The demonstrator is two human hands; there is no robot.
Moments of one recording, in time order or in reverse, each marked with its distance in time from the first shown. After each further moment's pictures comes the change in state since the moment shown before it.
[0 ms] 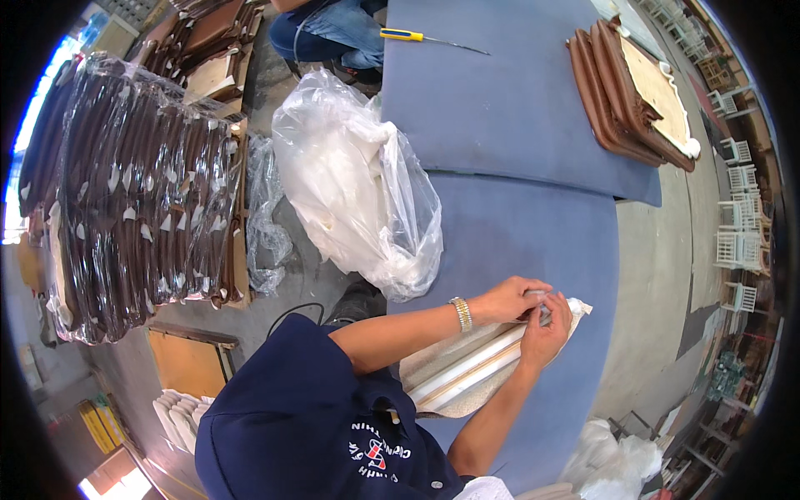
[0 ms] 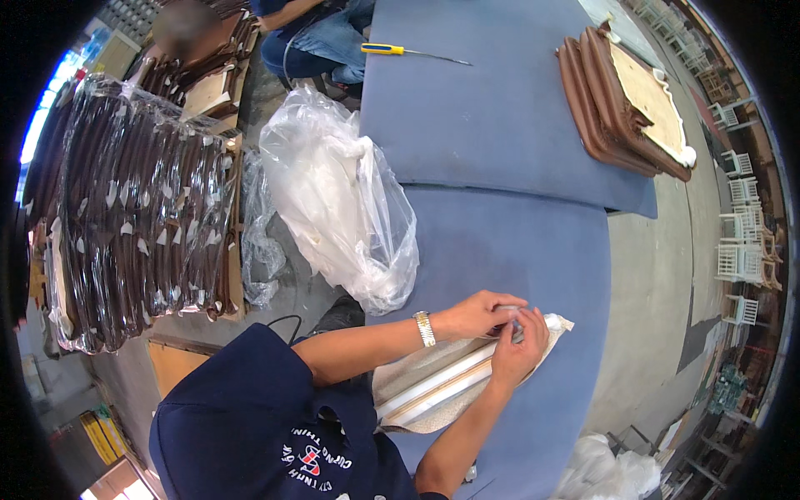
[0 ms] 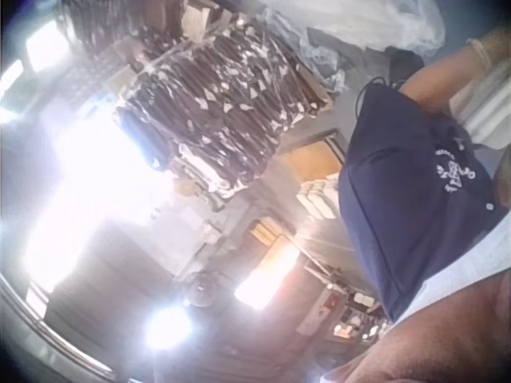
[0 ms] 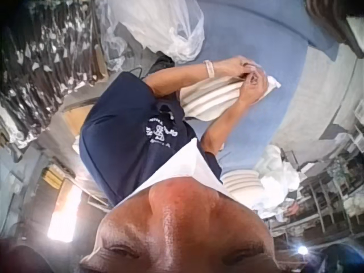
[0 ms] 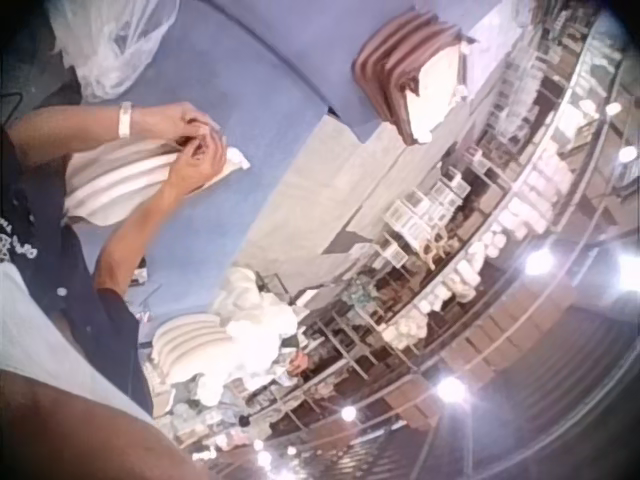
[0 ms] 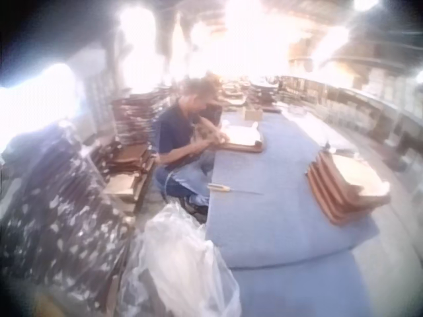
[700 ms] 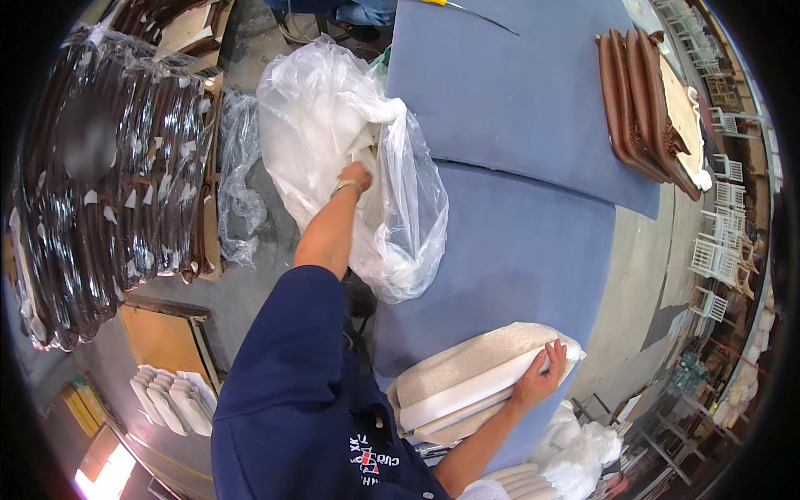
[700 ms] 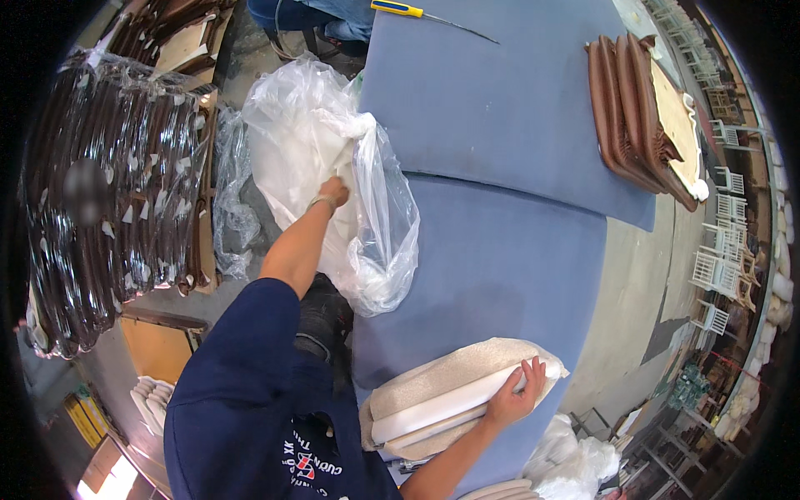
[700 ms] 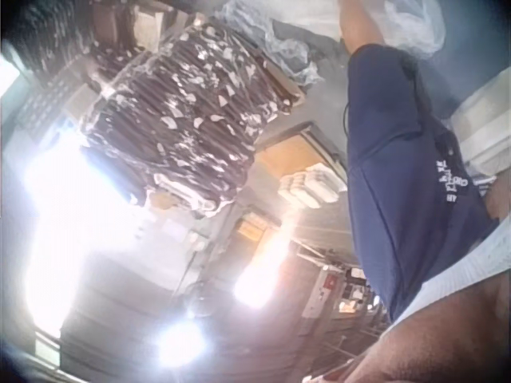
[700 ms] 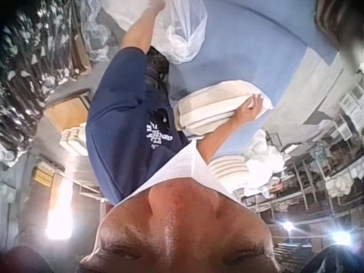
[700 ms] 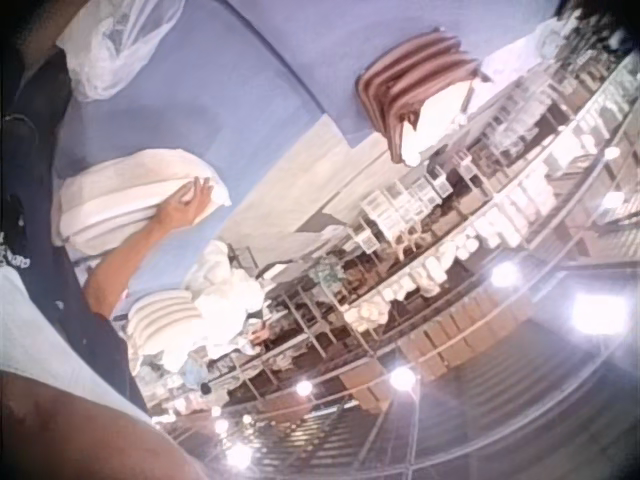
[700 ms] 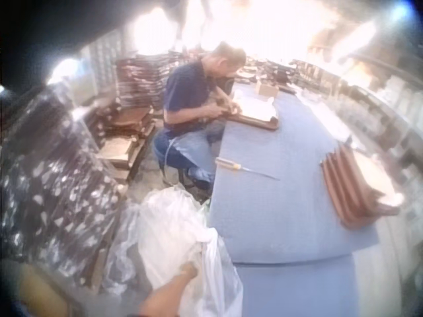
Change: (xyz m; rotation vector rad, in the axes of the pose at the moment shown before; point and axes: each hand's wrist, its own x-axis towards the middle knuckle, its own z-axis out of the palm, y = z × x) left_hand -0.024 -0.146 -0.434 0.787 0.966 -0.657; right_hand -0.036 0.010 -0.032 -0.237 0.017 0.144
